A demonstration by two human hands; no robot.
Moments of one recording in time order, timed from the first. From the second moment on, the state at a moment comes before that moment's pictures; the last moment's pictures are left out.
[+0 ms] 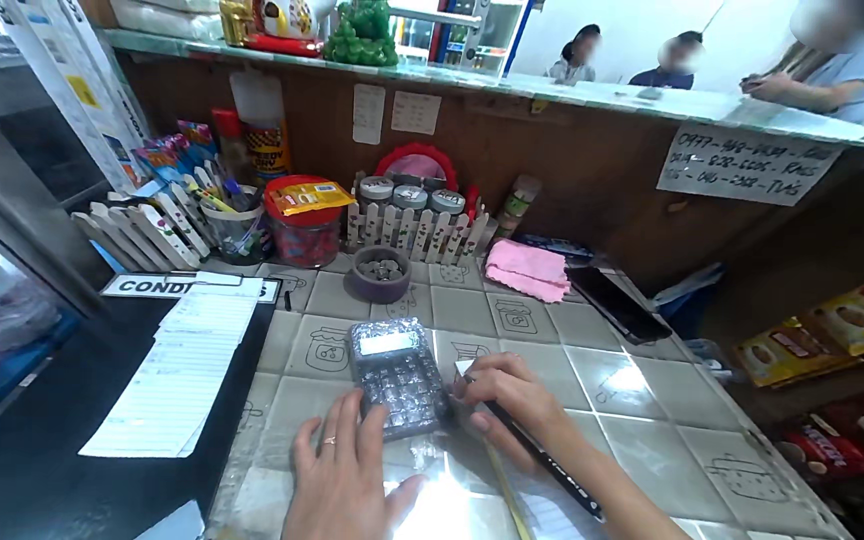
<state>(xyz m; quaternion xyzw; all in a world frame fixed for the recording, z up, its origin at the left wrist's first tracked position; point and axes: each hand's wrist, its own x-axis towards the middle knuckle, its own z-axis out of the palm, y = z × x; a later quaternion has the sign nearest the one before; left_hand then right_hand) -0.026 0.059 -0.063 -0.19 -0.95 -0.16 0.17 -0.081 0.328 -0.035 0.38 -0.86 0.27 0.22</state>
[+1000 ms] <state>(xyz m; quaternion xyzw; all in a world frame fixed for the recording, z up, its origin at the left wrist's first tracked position) -0.028 0.058 -0.064 -0.18 -0.96 -0.16 0.16 -0.096 0.377 -0.019 0.14 -0.83 0.43 0.33</state>
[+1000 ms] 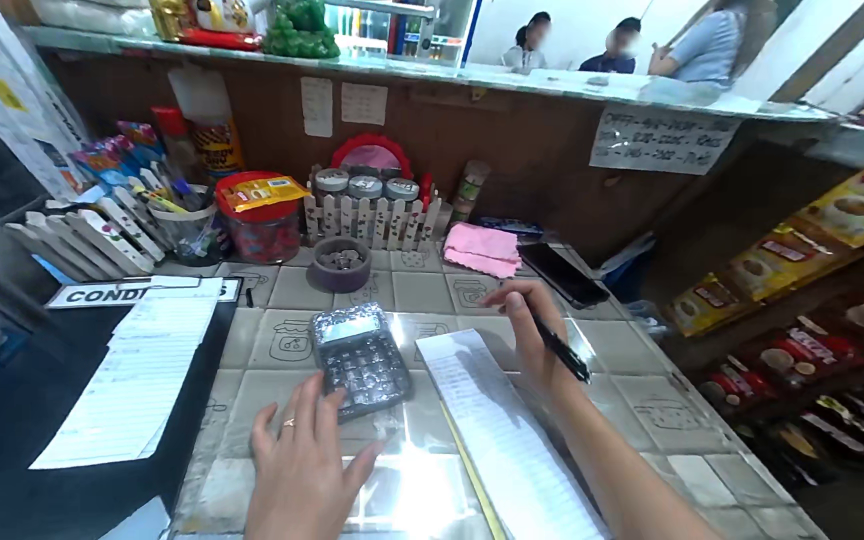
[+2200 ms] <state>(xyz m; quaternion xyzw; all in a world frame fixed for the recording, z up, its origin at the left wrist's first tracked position) -0.042 0.131 -0.035 -0.77 -0.60 -0.19 0.10 -0.101 0.413 0.004 -0.26 -0.51 0.76 0.32</state>
